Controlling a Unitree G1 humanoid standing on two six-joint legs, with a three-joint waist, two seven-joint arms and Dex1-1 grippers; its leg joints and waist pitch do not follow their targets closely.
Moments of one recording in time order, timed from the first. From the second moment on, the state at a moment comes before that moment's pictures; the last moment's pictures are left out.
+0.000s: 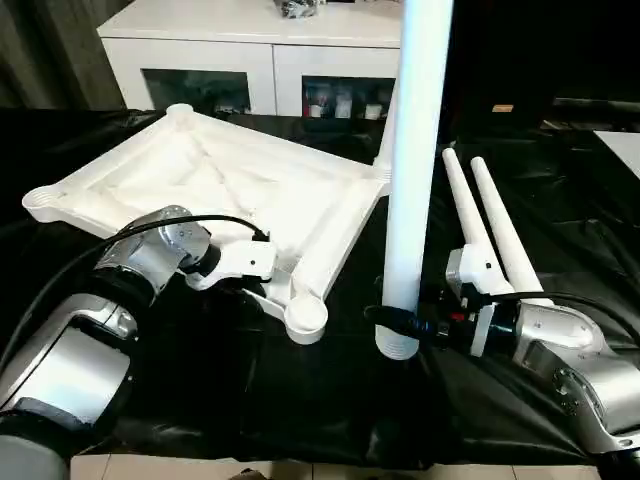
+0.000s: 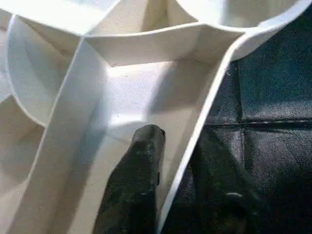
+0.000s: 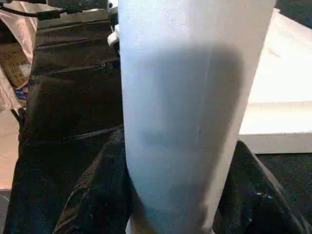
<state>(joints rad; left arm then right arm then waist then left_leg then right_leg) -0.92 0.49 -0.51 1.04 0.28 -0.21 -1.33 -0.16 -0.50 0.13 -0.16 0.40 0.37 0.95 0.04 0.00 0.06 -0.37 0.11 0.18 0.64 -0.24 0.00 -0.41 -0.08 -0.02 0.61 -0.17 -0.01</state>
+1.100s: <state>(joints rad) -0.37 0.32 -0.29 0.14 0.20 0.37 -0.94 -0.31 -0.31 0.01 -0.01 0.42 0.46 0.66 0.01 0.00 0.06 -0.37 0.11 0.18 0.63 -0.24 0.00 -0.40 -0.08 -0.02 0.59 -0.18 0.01</state>
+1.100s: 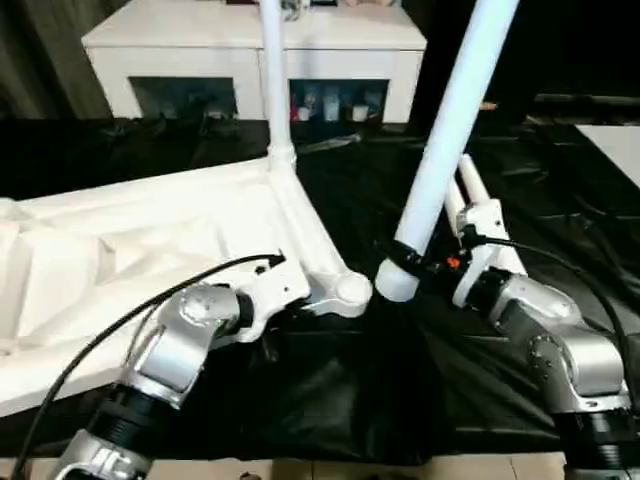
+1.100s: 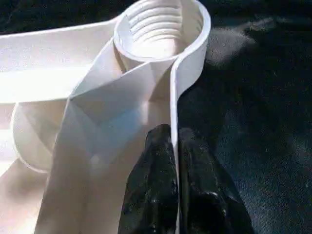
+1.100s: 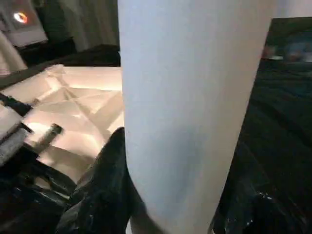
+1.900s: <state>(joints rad) -0.38 0.37 -0.31 0.11 0.16 0.42 -0.88 -0.35 -0.32 0.03 0.01 0.42 0.46 0.71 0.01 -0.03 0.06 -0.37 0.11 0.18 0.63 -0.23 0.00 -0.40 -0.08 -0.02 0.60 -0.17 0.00</state>
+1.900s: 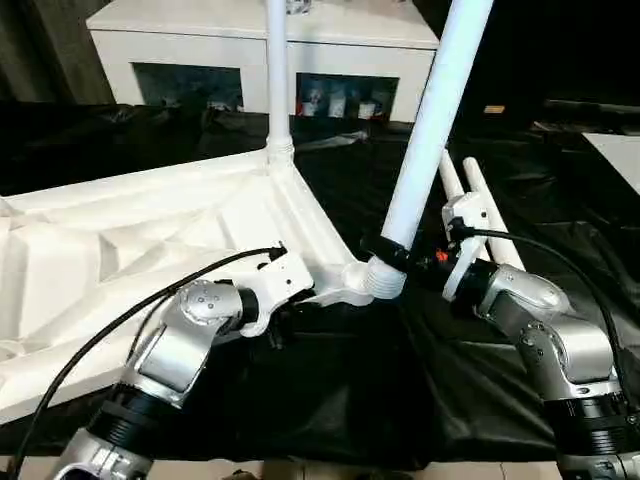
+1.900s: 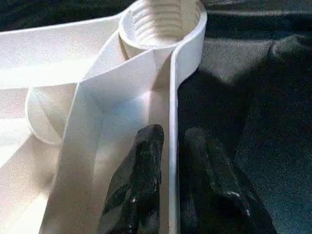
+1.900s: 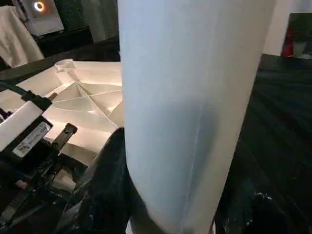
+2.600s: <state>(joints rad) -0.39 0.39 -0.33 0.09 0.13 0.44 -0.91 -0.47 -0.31 0.13 0.20 0.35 0.44 0.77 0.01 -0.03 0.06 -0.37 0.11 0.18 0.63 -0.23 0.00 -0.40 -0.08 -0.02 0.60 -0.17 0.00</state>
